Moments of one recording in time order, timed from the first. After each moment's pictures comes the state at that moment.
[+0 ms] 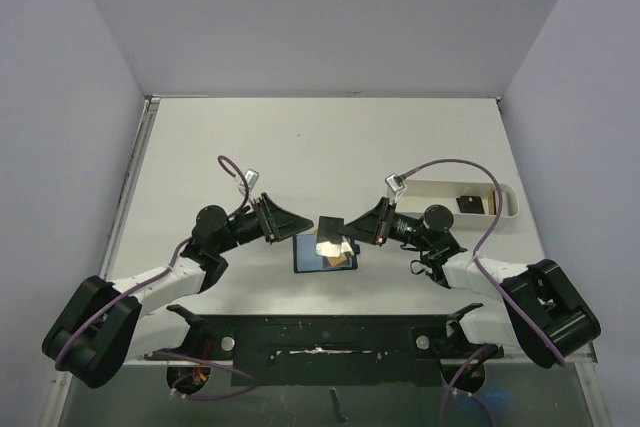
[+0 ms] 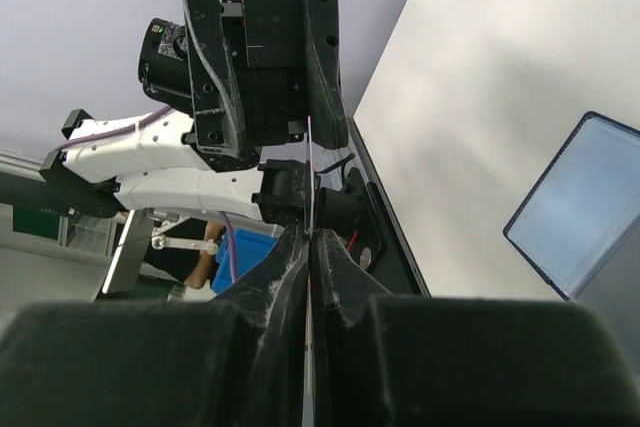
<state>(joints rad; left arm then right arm) -0.54 1.18 0.30 0.89 0.61 -1.25 0.46 1.25 0.28 1.02 -0.80 1.21</state>
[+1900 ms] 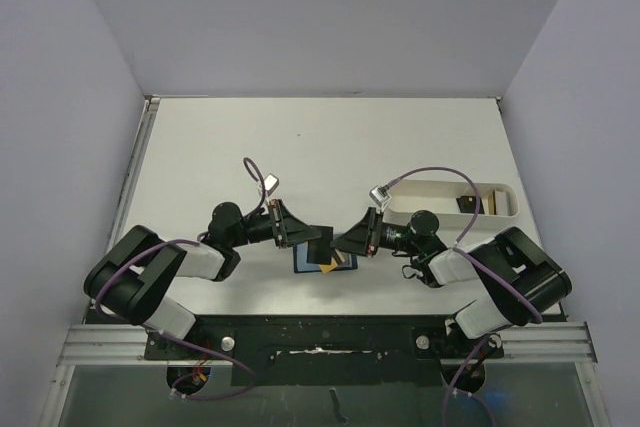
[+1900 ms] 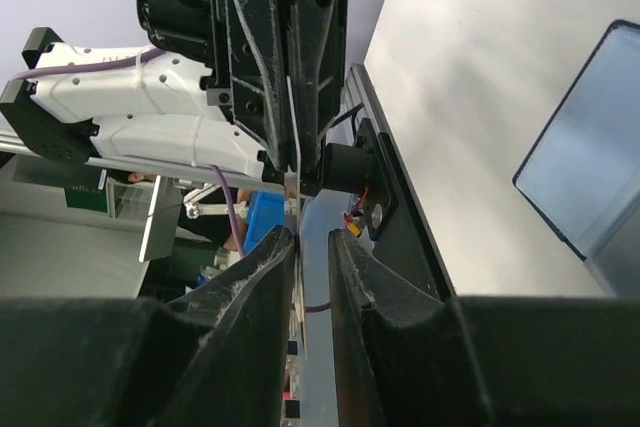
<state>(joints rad) -0.54 1.52 0.33 1.20 0.79 -1.39 0.52 1.49 0.26 1.23 -0.85 1.30</state>
